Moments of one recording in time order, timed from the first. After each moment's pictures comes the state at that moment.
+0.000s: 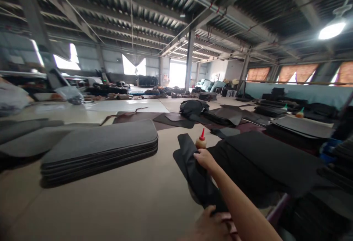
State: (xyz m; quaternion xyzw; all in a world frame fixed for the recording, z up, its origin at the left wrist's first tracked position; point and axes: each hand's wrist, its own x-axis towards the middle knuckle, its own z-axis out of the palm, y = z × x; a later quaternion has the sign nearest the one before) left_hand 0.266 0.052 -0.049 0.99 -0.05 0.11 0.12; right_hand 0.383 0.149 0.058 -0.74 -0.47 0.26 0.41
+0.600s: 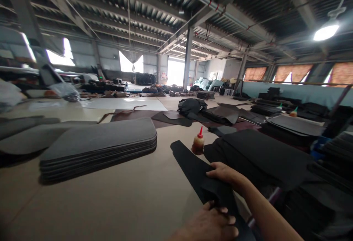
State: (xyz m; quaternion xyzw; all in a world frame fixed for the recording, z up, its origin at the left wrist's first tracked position) left_hand 0.257 0.053 -0.056 0.97 -0.10 0.21 0.08; right_hand 0.437 0.064 0.039 -0.74 -0.45 0.40 0.29
